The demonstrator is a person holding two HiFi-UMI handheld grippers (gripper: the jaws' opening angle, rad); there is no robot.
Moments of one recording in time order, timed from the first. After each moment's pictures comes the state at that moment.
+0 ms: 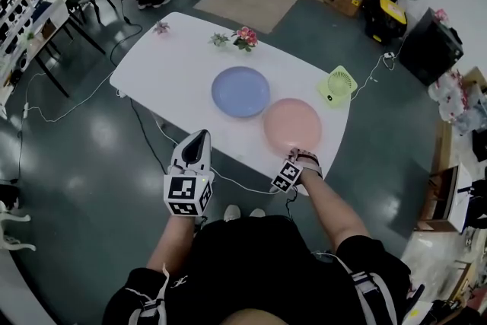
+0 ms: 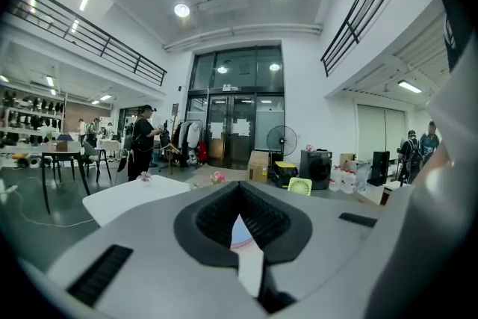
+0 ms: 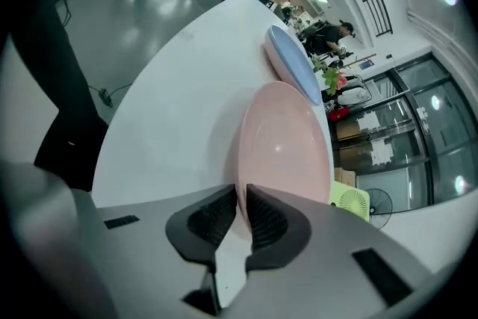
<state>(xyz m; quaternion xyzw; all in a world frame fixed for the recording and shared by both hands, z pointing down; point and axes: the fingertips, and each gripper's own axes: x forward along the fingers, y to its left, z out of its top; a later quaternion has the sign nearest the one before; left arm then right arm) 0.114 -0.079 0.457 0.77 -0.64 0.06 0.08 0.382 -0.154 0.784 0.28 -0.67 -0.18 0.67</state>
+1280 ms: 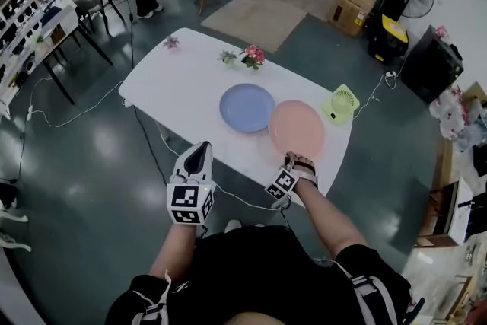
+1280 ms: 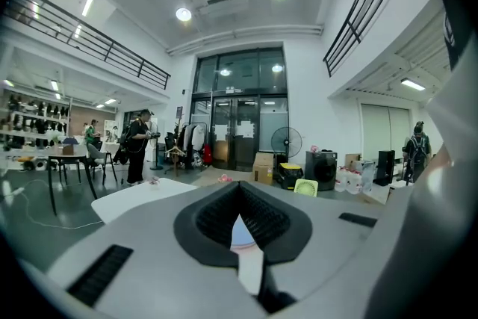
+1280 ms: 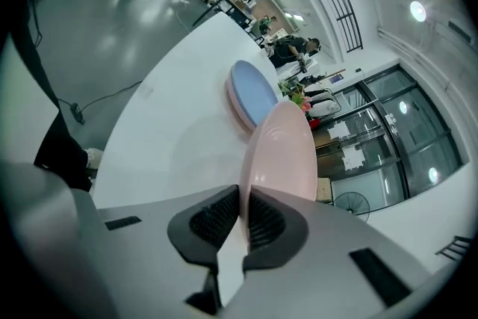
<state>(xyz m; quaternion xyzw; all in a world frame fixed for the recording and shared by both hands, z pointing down) 0.093 -0.061 0.444 0.75 -0.65 0.06 0.07 0.329 -0.171 0.710 0.36 -0.68 -0.23 0.60</state>
